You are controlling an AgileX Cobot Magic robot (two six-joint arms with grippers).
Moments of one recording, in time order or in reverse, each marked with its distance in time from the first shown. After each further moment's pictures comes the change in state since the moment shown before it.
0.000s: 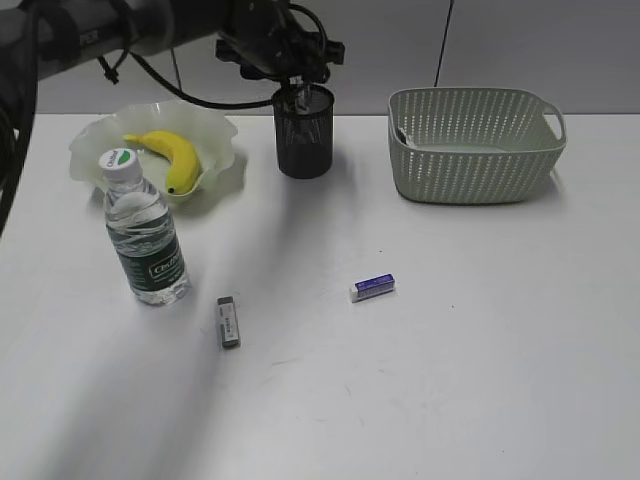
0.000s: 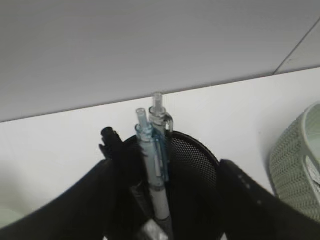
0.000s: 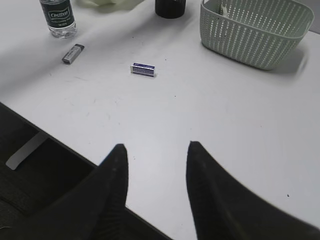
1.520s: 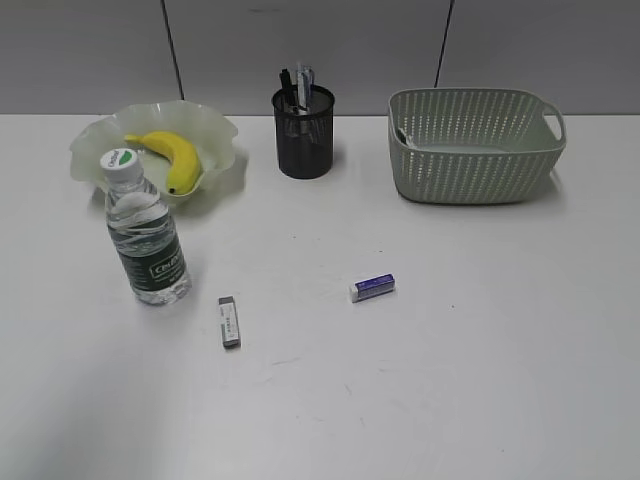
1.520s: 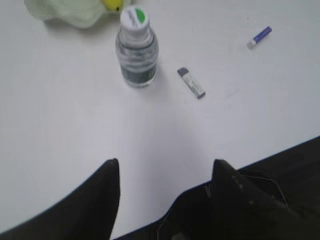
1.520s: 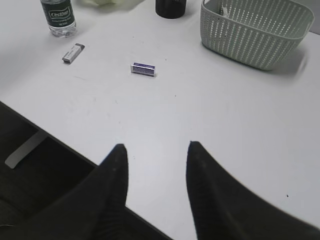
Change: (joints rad) left arm -0.002 -1.486 1.151 -0.186 0.607 0.247; right arm 0.000 0.005 0.000 0.000 -0.001 -0.005
